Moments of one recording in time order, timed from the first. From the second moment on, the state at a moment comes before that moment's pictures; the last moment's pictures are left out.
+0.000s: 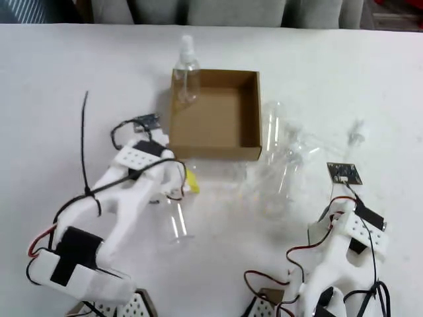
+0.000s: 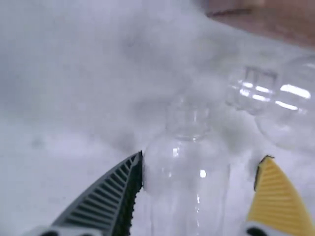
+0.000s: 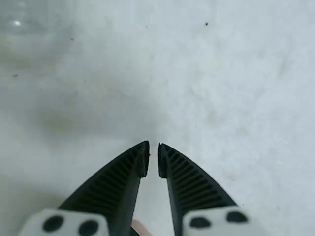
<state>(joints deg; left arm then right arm) 13.8 -1.0 37.8 62.1 38.0 30.9 -36.6 66.5 63.9 34.2</state>
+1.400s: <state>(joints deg) 11.4 -2.0 39.4 60.9 12.6 30.9 -36.6 66.5 63.9 34.2</state>
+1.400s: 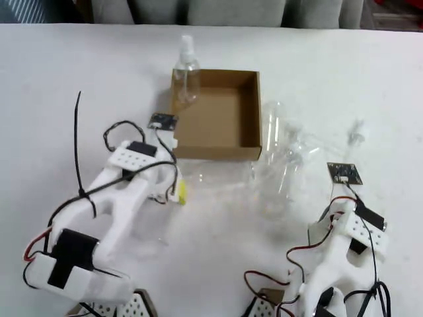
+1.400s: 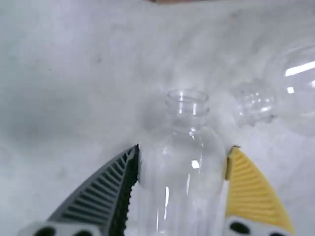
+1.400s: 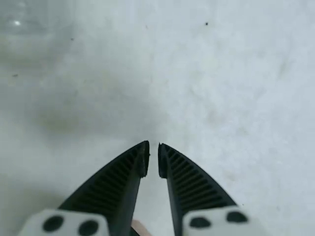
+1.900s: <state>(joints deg) 9.6 -1.9 37.7 61.4 12.9 30.9 -36.6 66.5 63.9 34.2</state>
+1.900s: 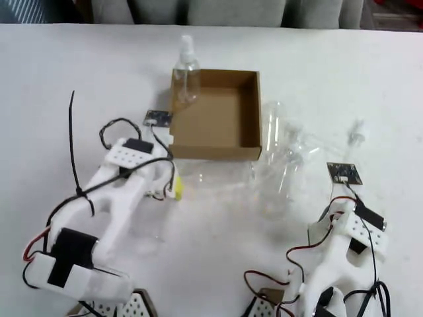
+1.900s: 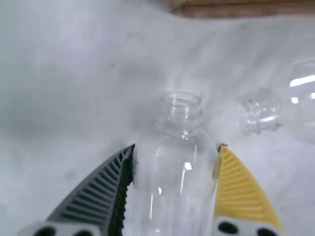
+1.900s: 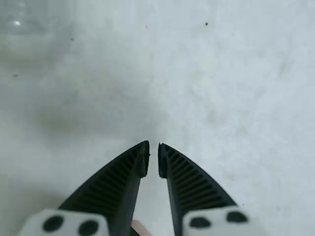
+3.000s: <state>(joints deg) 8.9 -1.9 33.9 64.1 13.0 30.9 -36.6 66.5 63.9 34.2</state>
